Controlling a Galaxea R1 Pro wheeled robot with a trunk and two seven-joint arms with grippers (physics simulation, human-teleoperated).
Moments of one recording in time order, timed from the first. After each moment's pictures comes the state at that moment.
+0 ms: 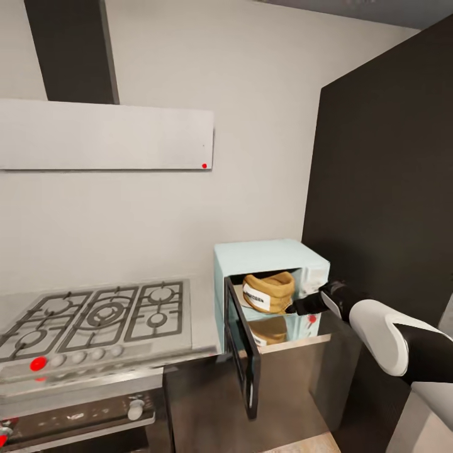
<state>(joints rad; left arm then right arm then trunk) 0.00 -0.02 -0.08 -0.07 0.49 -0.12 0.10 -1.19 -0.12 -0.17 -0.02 0.45 0.49 0.44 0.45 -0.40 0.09</state>
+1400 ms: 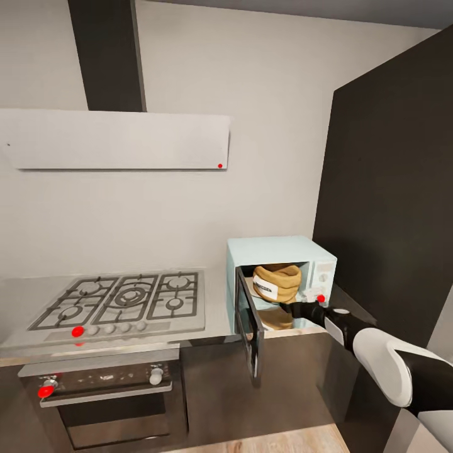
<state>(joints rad) 0.00 -0.02 -0.07 -0.07 0.48 -0.12 0.10 -1.06 -0.13 -0.19 0.00 0.20 -0.08 0.43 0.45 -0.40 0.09</state>
